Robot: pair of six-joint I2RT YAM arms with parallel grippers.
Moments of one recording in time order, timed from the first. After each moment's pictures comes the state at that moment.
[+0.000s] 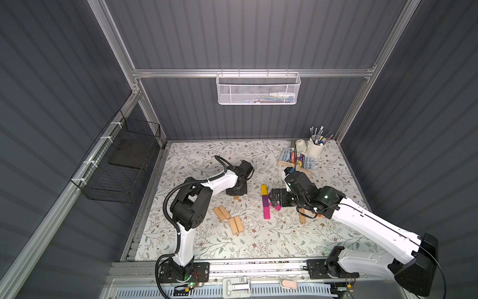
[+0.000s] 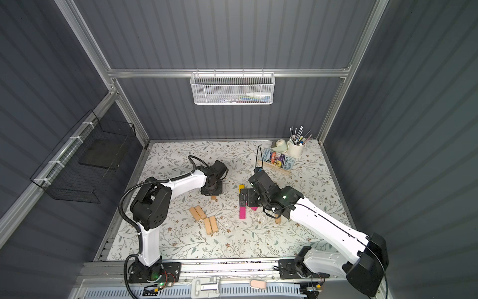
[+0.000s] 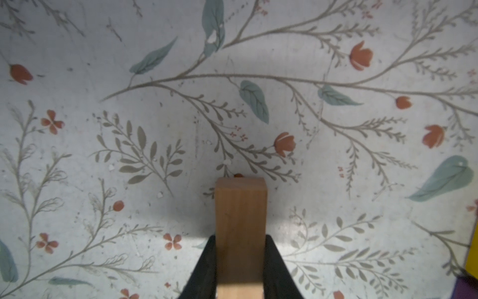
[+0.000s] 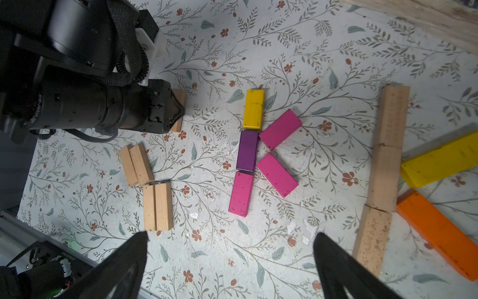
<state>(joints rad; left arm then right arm) -0.65 2.01 1.42 -0.77 -0.17 -0.61 0.78 1.17 1.03 -0.73 0.11 0.63</state>
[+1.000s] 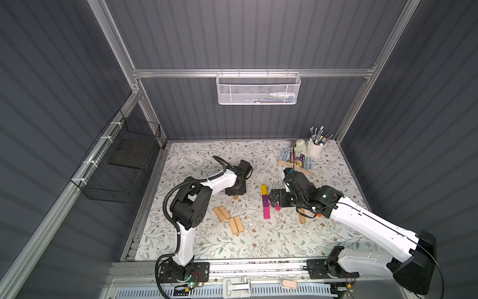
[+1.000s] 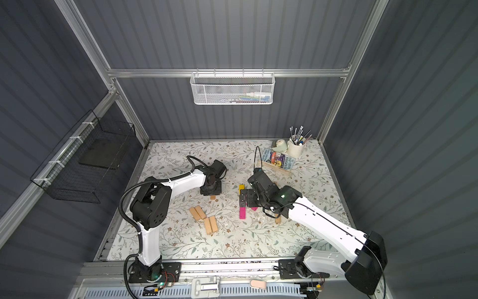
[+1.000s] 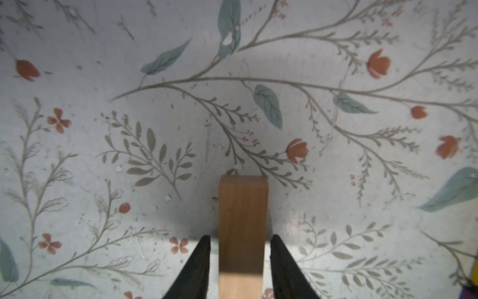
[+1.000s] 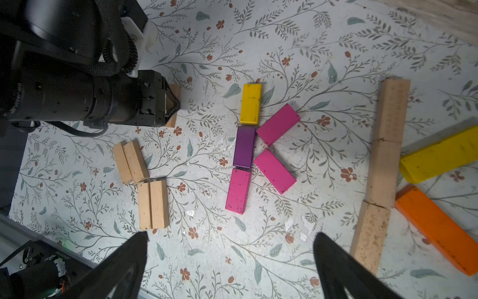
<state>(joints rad) -0.63 1.98 1.41 -0.77 -0.17 -0.63 0.78 1.19 1.03 -0.75 0.11 0.63</state>
